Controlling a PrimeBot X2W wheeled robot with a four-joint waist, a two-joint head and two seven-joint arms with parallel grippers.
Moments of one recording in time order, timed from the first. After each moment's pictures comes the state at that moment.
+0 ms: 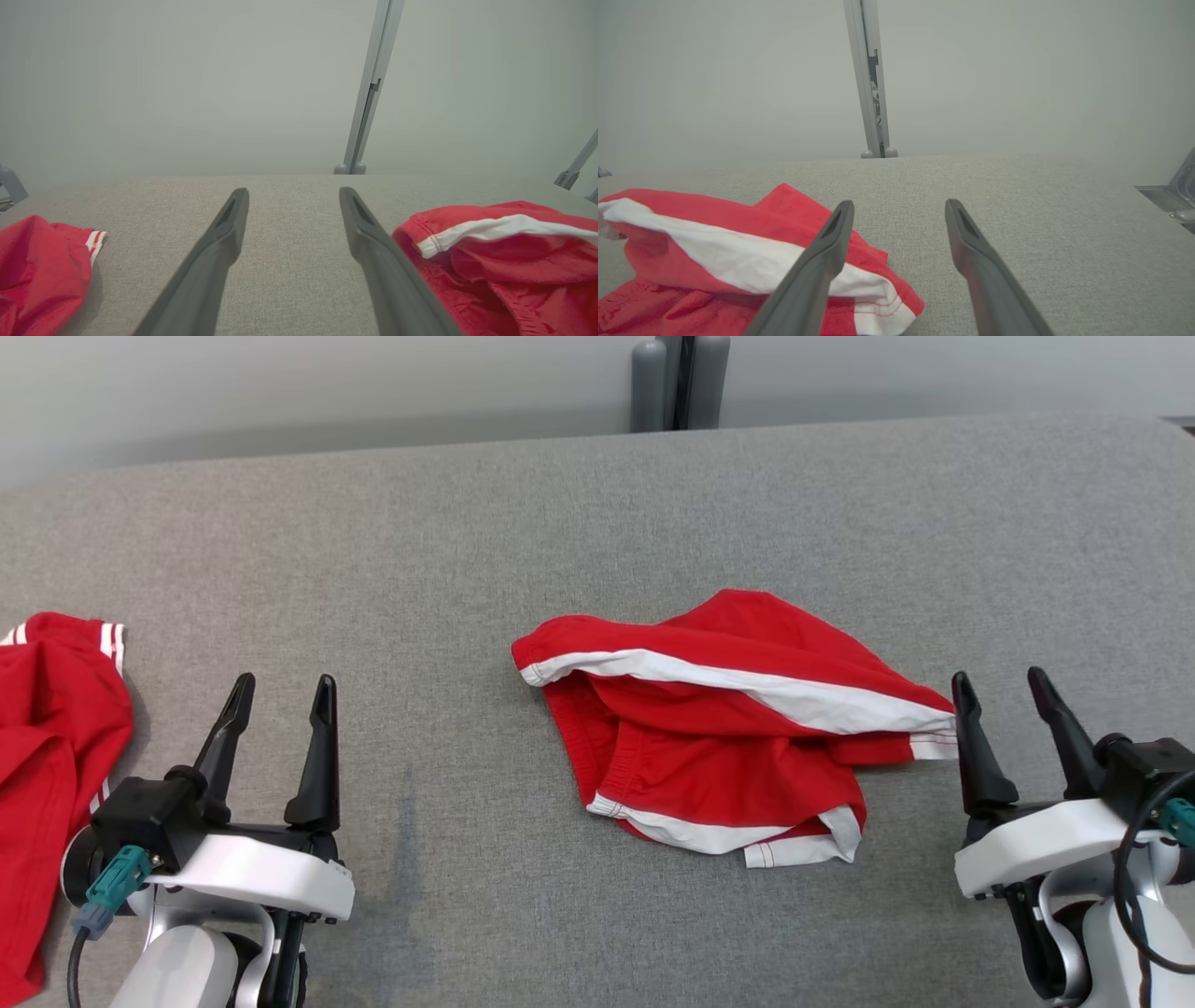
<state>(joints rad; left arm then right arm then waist) -0.17 0.32 -0.28 0.07 -0.50 0.15 -0.20 -0.21 -0.05 -0.04 0.21 0.15 0.13 -0.10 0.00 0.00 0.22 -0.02</state>
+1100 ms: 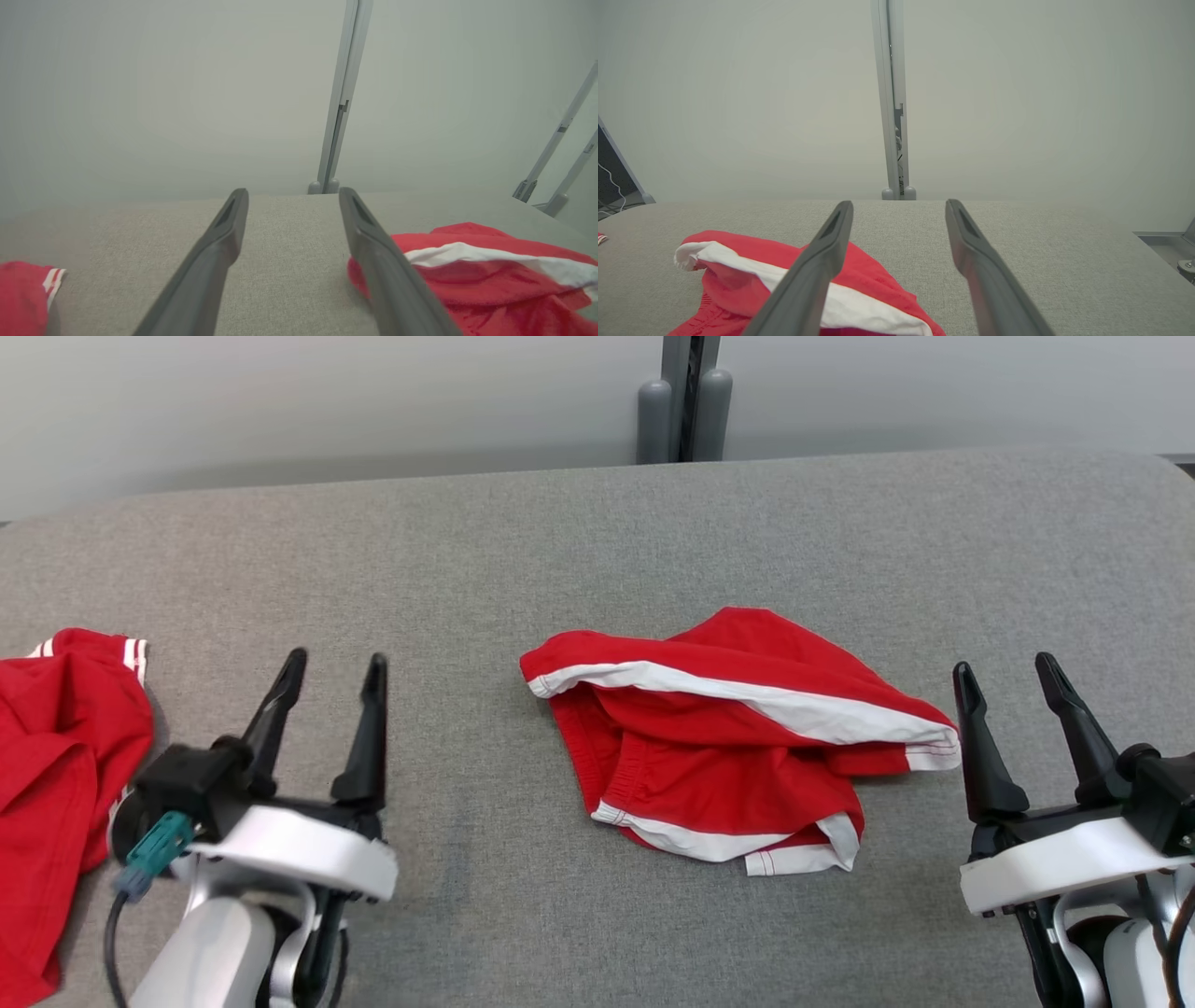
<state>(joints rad) -0.20 0.31 -0.32 0.05 -0.52 0.15 -0.16 -0.12 -0.05 -0.02 -0.04 0.16 0.13 -0.04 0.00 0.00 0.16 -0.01</state>
